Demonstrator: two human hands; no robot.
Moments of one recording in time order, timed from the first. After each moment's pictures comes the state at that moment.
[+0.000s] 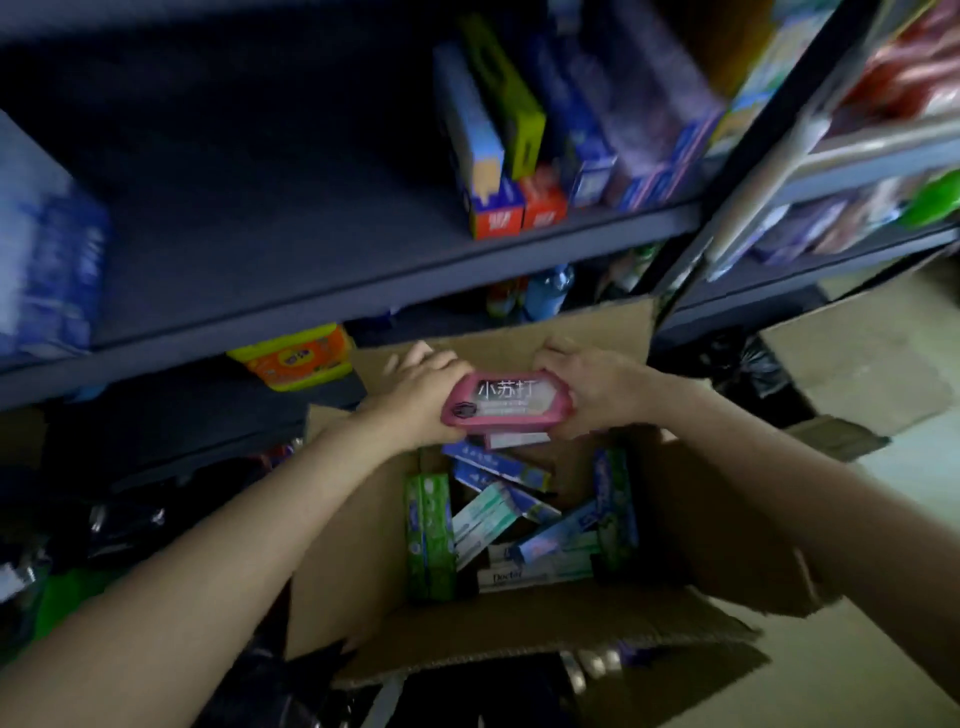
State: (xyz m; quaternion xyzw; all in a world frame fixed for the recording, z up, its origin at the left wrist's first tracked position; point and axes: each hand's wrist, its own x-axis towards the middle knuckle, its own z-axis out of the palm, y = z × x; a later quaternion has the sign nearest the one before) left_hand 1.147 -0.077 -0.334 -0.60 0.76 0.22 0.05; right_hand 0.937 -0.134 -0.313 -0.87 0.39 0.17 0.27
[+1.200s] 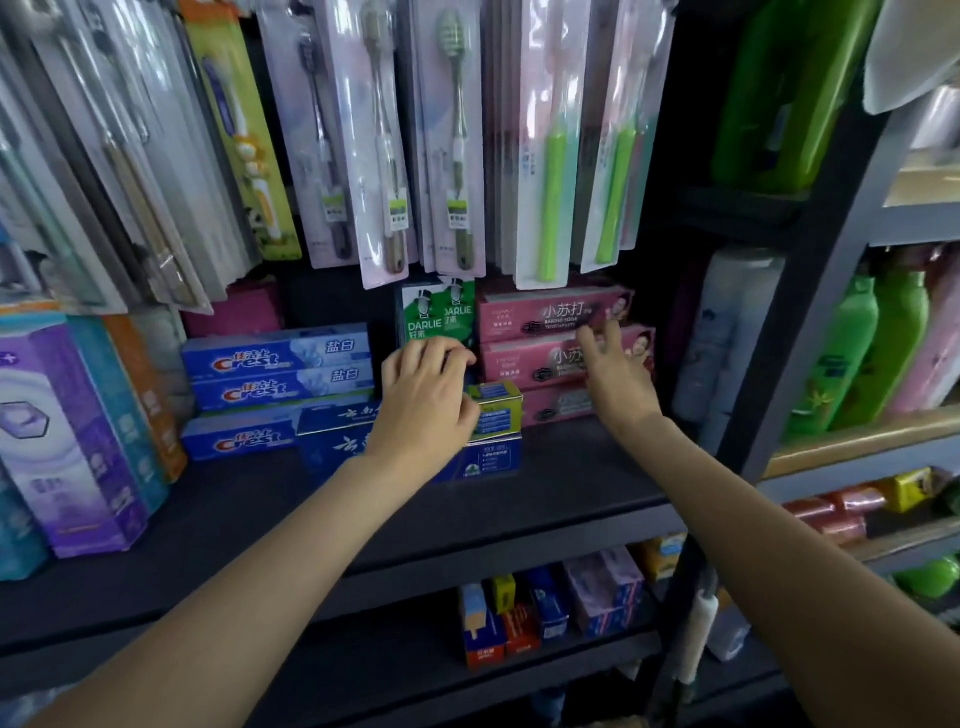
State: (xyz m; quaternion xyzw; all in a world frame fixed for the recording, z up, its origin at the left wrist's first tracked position) left_hand 1.142 -0.247 0.011 -0.63 0.70 -0.21 -0.26; right_hand 0.954 -0.363 -0.003 -0.78 0.58 -0.18 -0.10
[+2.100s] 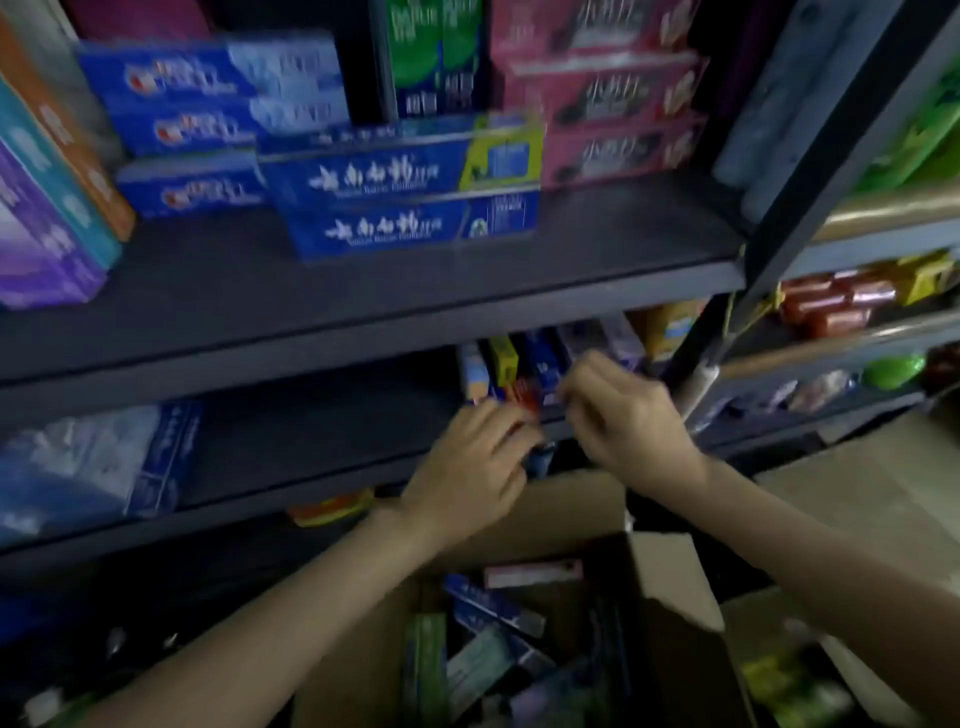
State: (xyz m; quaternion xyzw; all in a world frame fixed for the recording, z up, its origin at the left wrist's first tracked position) left_hand 1.100 -0.117 -0.176 -0.46 0.84 -0.04 -0.30; right_hand 0.923 -0.184 -0.145 -0.89 0.29 -0.36 0.00
